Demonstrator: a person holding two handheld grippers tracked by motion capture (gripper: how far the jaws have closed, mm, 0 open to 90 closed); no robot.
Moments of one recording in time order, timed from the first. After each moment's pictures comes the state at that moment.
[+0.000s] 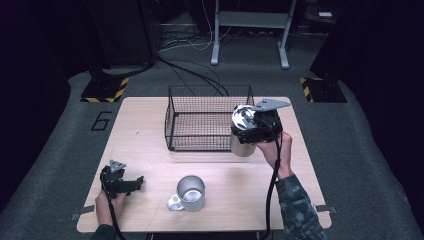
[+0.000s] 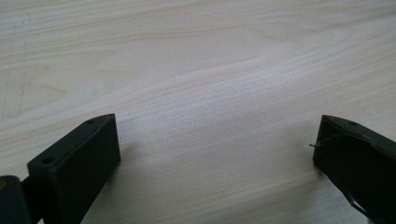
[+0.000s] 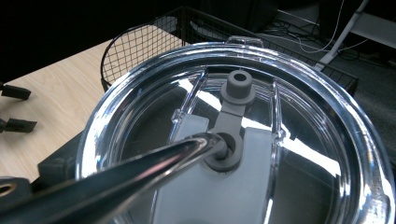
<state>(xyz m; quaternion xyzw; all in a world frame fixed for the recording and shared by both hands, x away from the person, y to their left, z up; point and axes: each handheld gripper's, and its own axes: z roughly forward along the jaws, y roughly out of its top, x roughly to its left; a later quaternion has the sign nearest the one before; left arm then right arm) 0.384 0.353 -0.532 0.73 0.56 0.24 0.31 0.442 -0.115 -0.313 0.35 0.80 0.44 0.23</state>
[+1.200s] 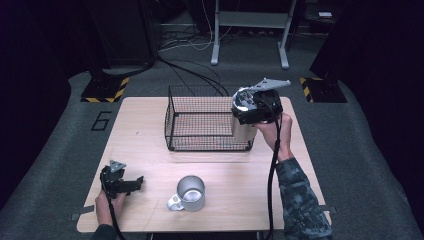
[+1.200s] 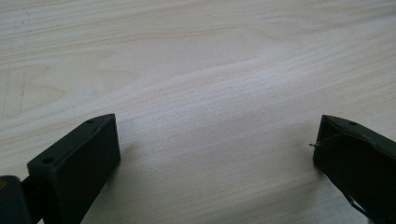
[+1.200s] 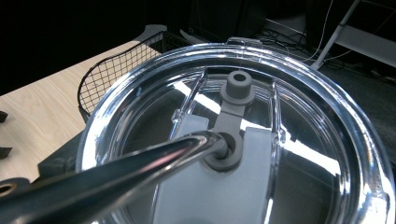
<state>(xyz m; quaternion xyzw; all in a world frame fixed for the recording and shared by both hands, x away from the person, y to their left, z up) 0.384 0.353 -0.532 0.73 0.56 0.24 0.31 0.477 -0.113 -0.282 0.35 0.79 0.44 0.25</state>
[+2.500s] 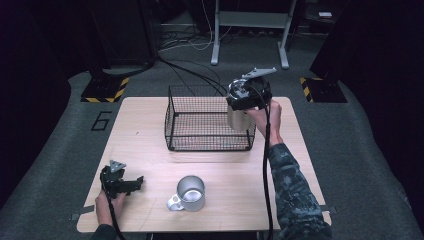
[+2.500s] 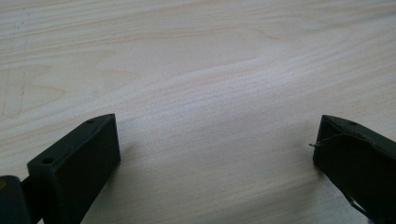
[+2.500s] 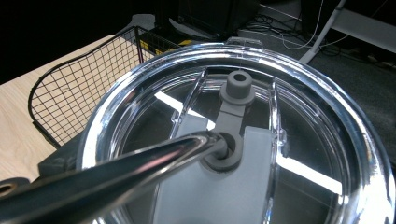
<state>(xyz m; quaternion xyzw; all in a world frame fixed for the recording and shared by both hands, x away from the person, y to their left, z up) 0.384 0.353 -0.532 0.73 0.56 0.24 0.31 0.537 -0.097 -0.295 0.37 0.79 0.41 0.25</state>
